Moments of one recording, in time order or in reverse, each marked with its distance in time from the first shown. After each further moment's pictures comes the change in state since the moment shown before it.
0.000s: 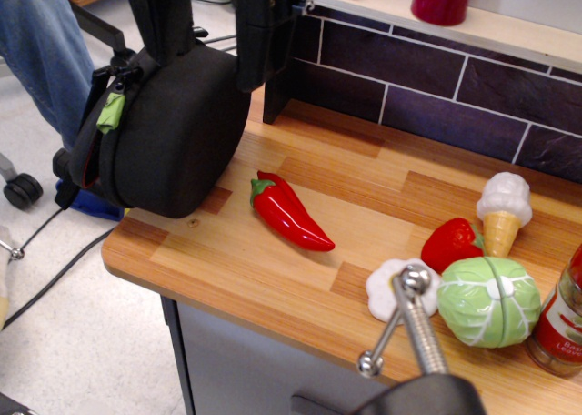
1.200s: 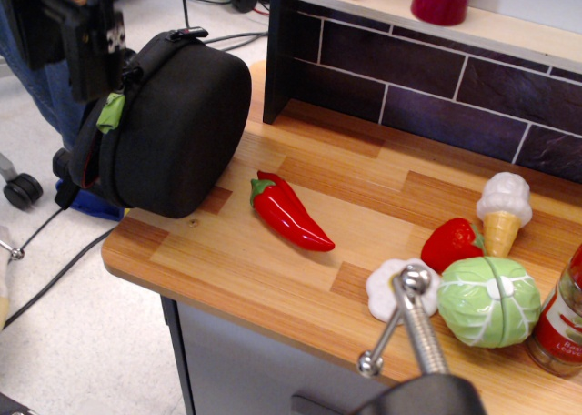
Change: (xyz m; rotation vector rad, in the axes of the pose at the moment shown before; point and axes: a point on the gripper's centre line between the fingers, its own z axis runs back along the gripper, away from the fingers) arm 0.002 0.105 -0.038 0.092 0.023 -0.197
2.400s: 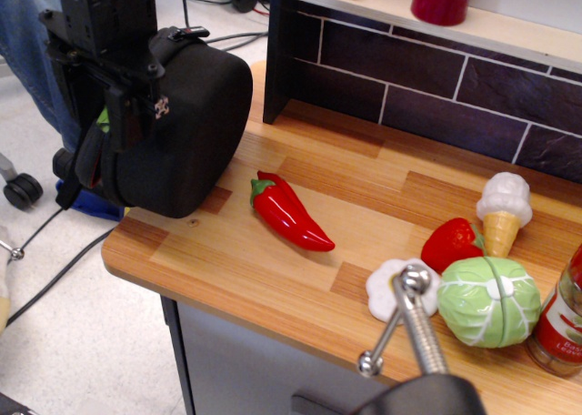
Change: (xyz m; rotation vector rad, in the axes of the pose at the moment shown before) arm 0.021 -0.006 -0.040 0.029 -0.055 0.076
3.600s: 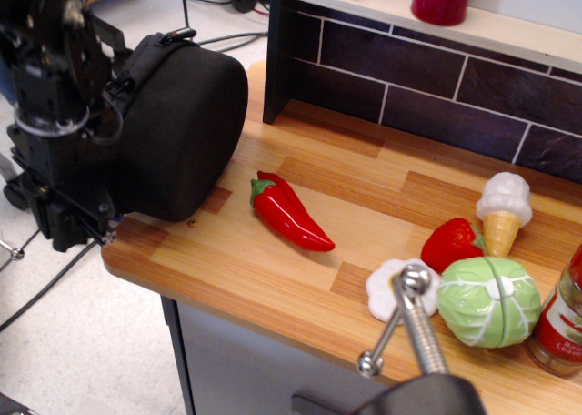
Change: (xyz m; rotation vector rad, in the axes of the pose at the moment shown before) arm -0.046 0.008 -0.075 0.110 0.032 -0.082
